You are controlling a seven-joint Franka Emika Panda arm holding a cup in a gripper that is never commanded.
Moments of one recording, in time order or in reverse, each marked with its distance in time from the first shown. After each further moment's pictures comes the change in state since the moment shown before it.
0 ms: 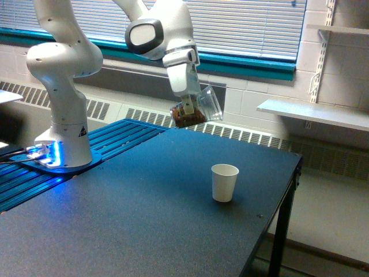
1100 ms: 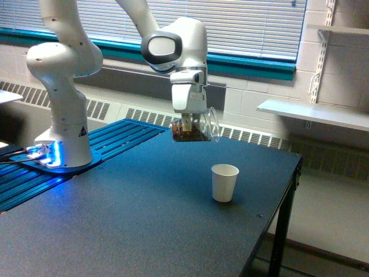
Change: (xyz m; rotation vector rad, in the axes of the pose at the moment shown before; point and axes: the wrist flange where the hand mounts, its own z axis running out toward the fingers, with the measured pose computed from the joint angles) arm -0.027 -0.032 0.045 -0.157 -0.108 0.083
